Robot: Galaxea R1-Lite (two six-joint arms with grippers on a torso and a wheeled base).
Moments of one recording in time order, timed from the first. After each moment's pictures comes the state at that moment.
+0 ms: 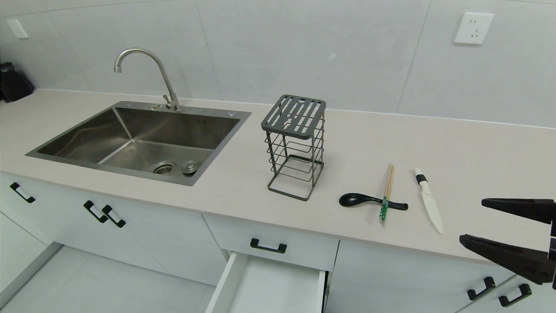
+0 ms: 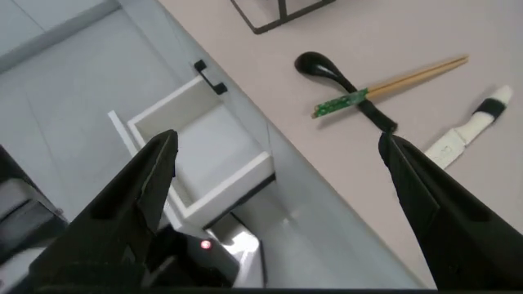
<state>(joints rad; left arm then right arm) 0.01 0.00 0.00 -0.01 0.05 -0.04 0.30 1.05 -0.59 -0.15 0.37 -0.12</state>
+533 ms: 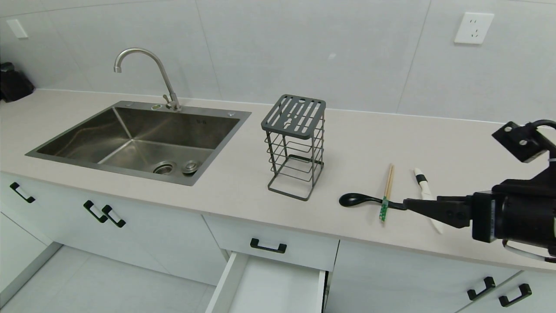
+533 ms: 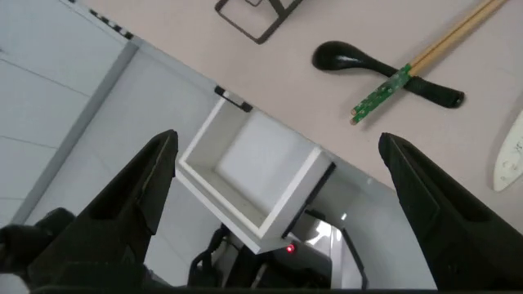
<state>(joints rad) 0.01 0.00 0.00 -0.01 0.05 -0.04 0.51 1.29 -0.75 -0.14 0.11 0.29</state>
